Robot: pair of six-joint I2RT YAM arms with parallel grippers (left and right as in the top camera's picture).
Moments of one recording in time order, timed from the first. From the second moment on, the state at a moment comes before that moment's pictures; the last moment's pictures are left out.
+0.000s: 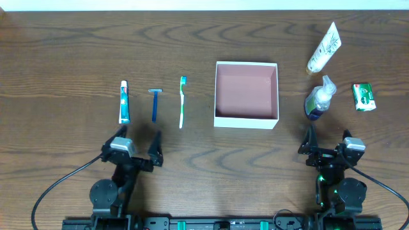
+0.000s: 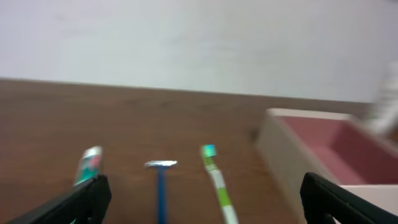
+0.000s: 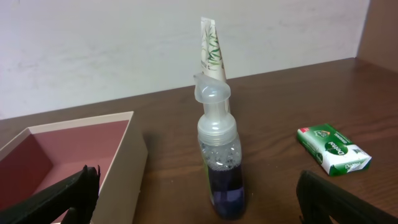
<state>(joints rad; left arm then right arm) -0.03 0.01 0.02 -0.04 0.25 -0.18 -0.06 0.01 0.01 -0.07 0.03 0.20</state>
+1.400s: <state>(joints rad) -0.19 1.41 1.39 -1.14 0.39 0.03 -0.06 0.01 0.01 -0.07 0.03 0.20</state>
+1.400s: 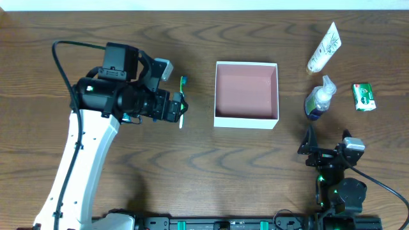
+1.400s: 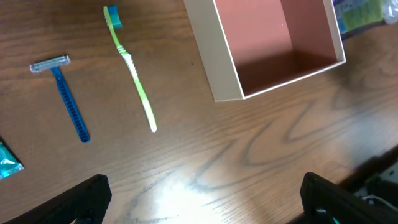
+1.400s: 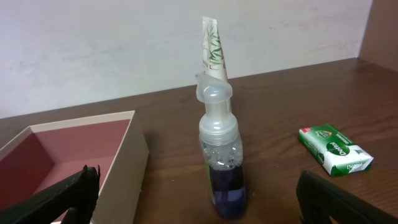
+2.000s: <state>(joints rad) -0.30 1.75 1.39 -0.98 0.08 -0.23 -0.06 0.01 0.01 -0.07 0.03 0.20</state>
